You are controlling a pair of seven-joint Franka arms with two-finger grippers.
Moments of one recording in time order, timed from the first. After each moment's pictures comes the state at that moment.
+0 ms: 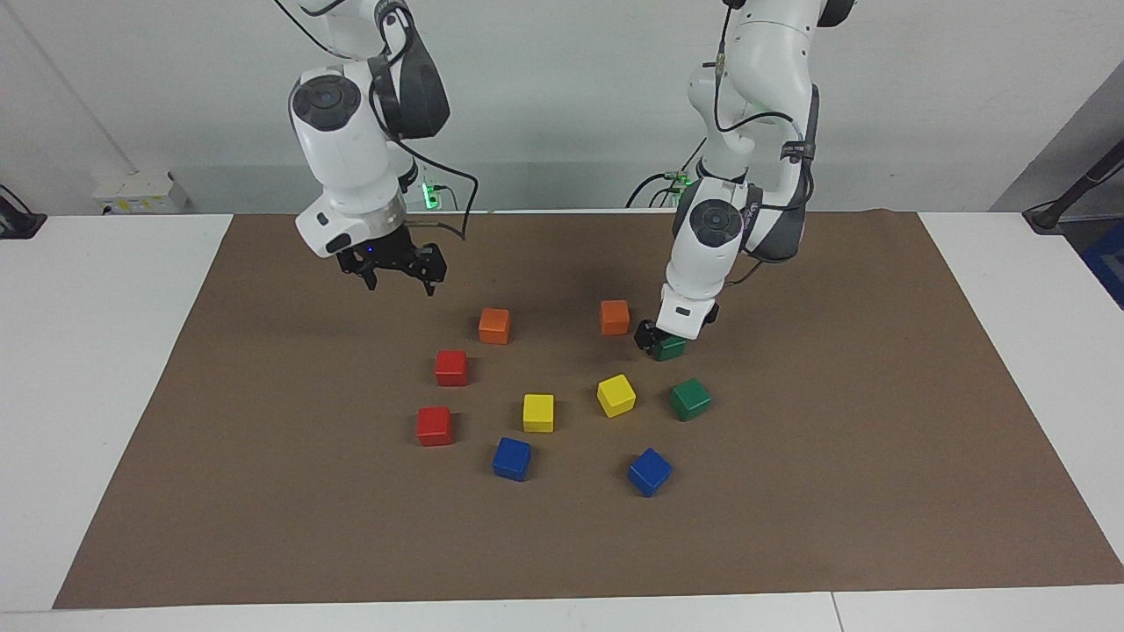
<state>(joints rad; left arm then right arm) -0.37 0.22 -0.10 -2.07 0.00 2.24 -0.76 0.32 0.05 -0.07 -1.91 0.01 1.92 0.39</state>
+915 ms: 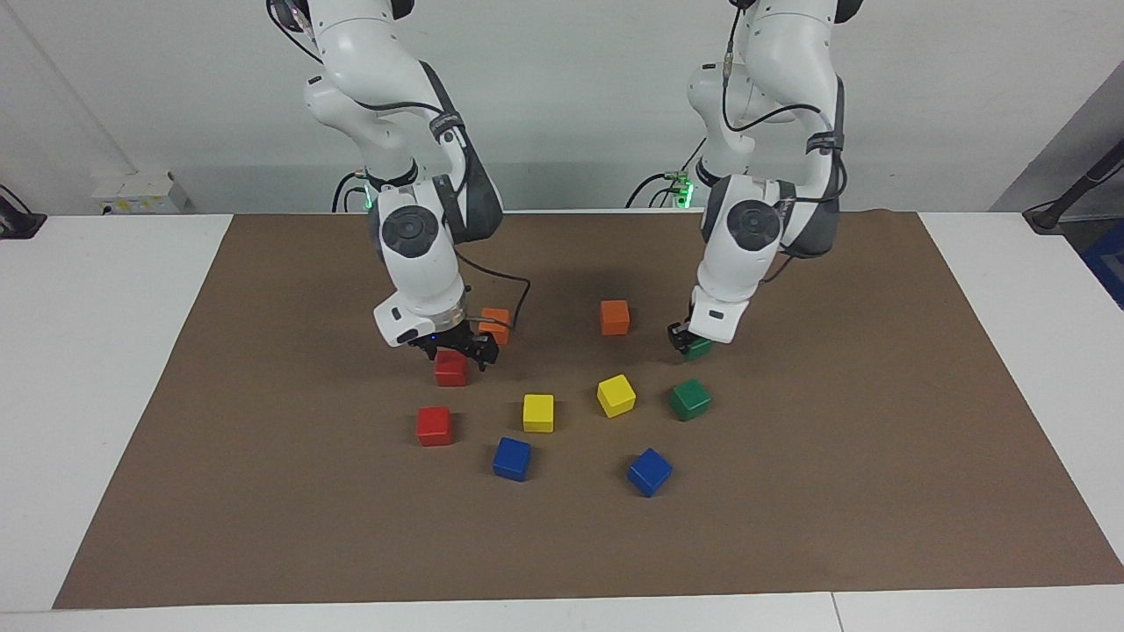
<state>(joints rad) -0.25 0.20 -0.09 -1.97 0.00 2.07 -0.63 0.41 0.31 -0.06 -1.91 0.07 2.20 0.60</state>
